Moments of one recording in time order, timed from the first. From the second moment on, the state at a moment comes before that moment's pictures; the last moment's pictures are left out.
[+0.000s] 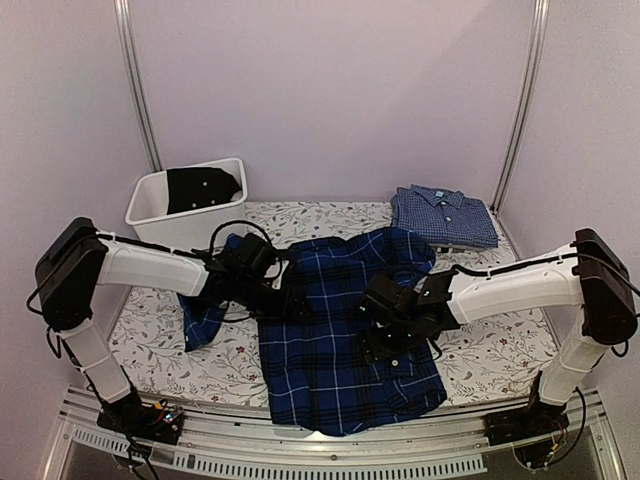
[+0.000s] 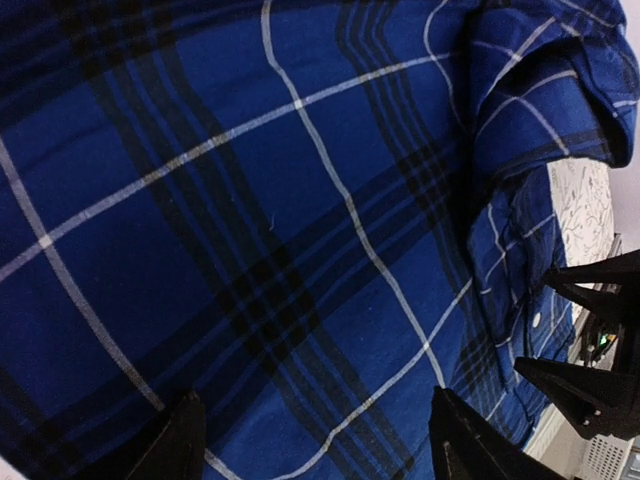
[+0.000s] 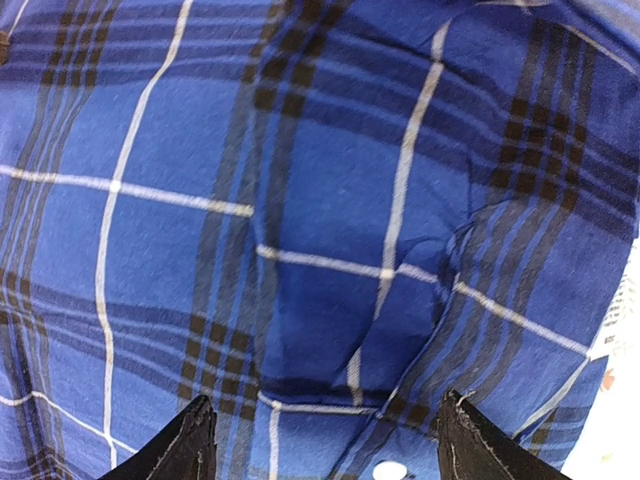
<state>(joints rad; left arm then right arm) -0.78 1.72 0.95 -0.16 0.26 -0.60 1.09 1.70 1.03 -0.56 0.20 0.71</state>
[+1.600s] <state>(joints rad) -0.70 1.62 0.73 -0.10 0.27 -0.55 1.18 1.73 1.05 -0.63 0.22 0.87</state>
